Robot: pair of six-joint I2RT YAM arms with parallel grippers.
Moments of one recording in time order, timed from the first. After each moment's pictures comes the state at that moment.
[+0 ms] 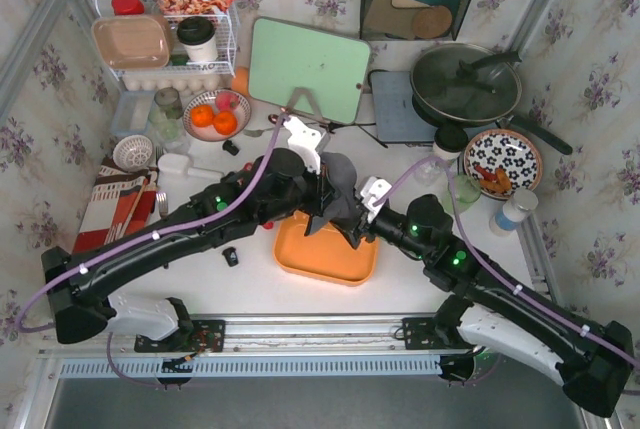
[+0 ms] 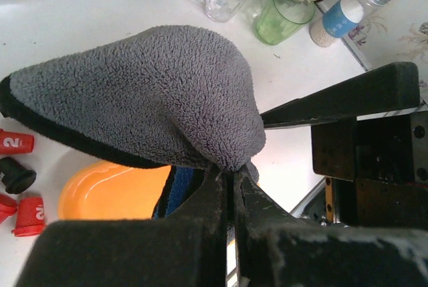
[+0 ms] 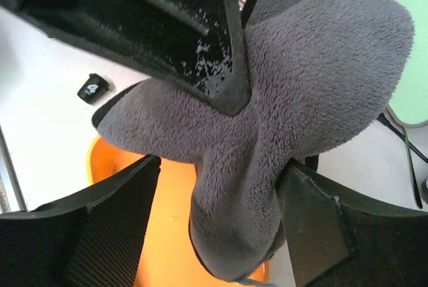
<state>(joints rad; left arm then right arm) -1.07 1.34 1.32 -0.41 -0.17 -0.46 0.81 0.74 0.57 0.06 -0.17 -0.17</state>
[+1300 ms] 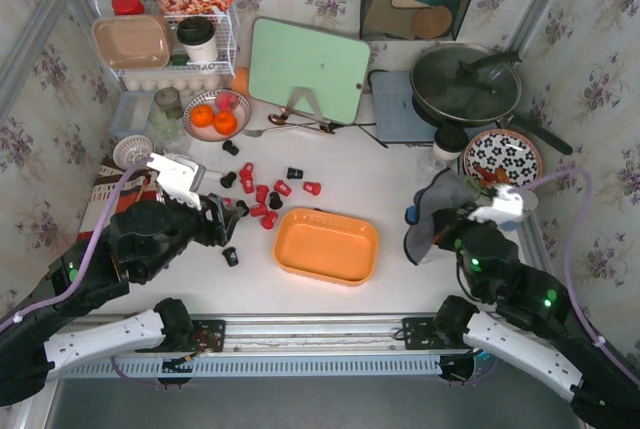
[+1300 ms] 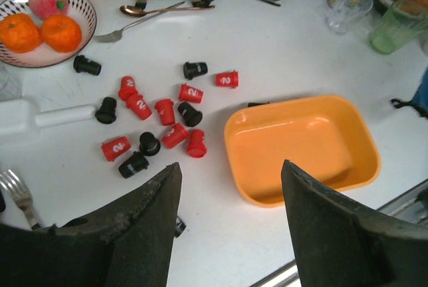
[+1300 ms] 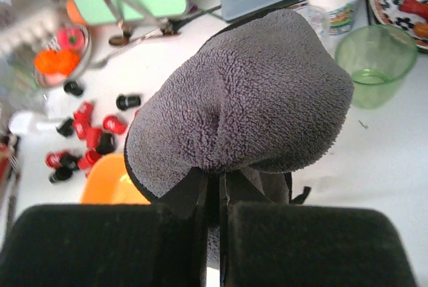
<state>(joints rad) -1.07 0.69 1.12 -0.76 -0.48 -0.31 0.91 0.43 0.82 -0.76 0.79 0.67</state>
